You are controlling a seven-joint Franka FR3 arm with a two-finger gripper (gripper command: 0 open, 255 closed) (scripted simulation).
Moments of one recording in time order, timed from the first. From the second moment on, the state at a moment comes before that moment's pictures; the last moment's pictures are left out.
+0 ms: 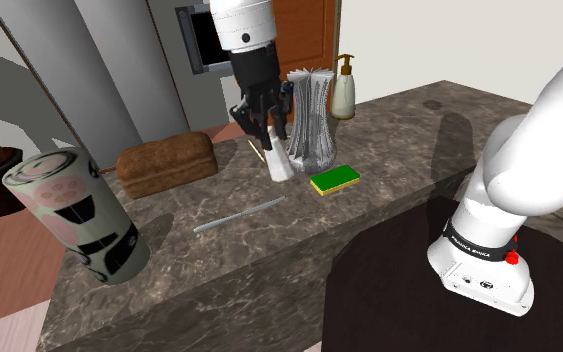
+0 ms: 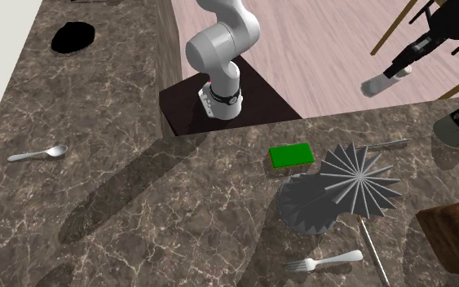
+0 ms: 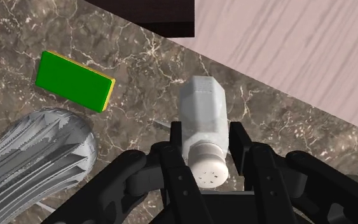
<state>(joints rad) 0.09 -0.23 0.46 -1.98 0.10 1.64 0.55</state>
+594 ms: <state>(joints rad) 0.12 -0.10 0.53 -1.91 0.07 1.70 0.67</state>
